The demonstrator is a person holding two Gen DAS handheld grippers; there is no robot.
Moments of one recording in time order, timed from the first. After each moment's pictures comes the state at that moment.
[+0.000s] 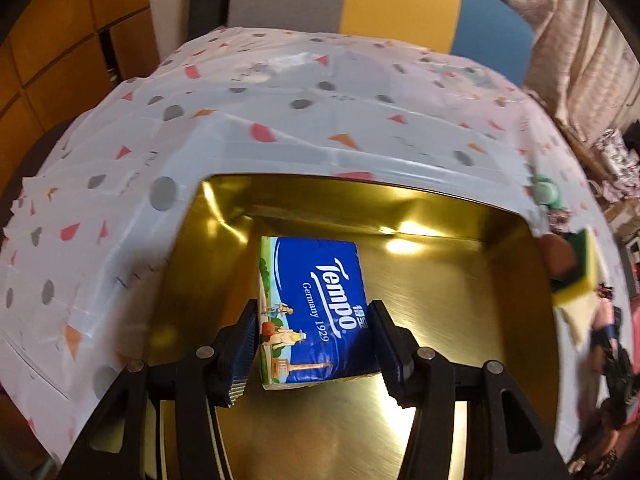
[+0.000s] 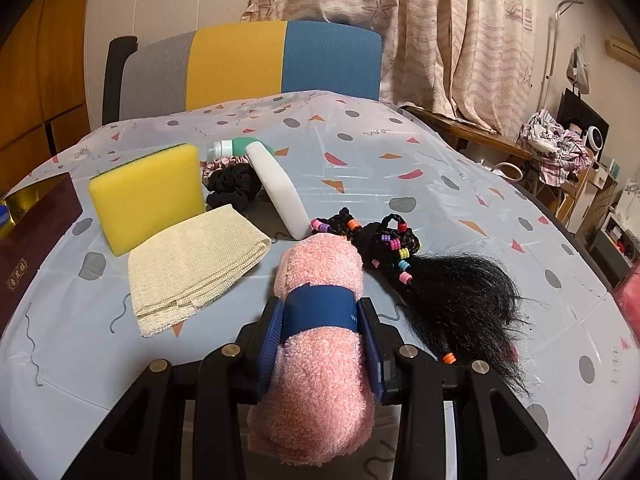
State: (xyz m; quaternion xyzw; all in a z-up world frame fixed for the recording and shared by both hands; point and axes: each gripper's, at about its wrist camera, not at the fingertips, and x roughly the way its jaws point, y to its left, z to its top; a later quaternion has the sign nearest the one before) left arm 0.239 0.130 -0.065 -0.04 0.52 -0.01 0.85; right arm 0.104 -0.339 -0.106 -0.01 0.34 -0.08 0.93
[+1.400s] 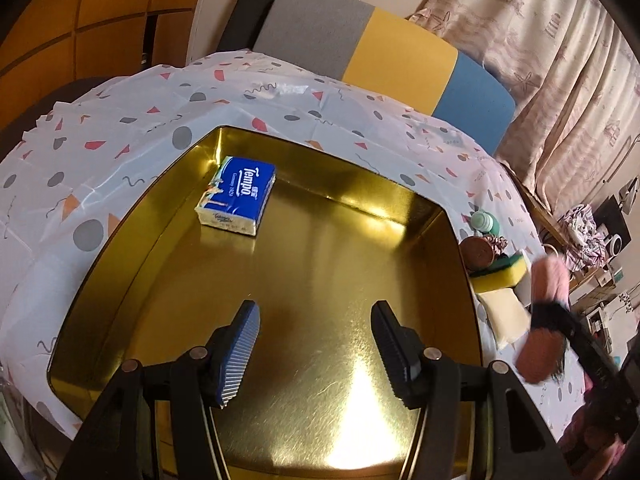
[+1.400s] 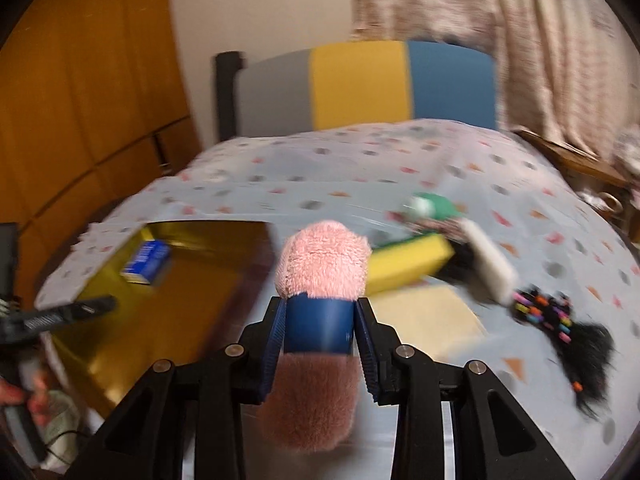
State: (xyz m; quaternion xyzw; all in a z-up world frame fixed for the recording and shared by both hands) left arm 0.111 0.105 -0.048 -0.17 0.43 -0.02 0.89; right arm 0.108 -0.186 -0.015 0.03 0.33 0.12 0.93
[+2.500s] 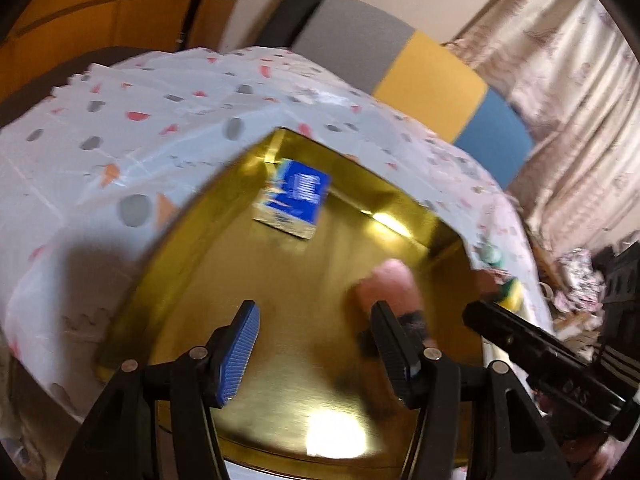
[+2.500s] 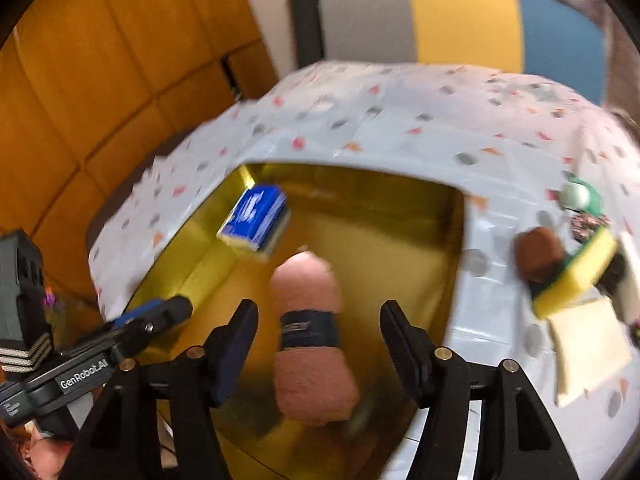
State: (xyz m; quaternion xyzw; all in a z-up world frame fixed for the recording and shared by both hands) left arm 0.093 0.152 -0.051 -0.25 0.42 -0.01 0.87; right arm 0.151 -0.063 -0.024 0.03 0.45 0.23 0.86
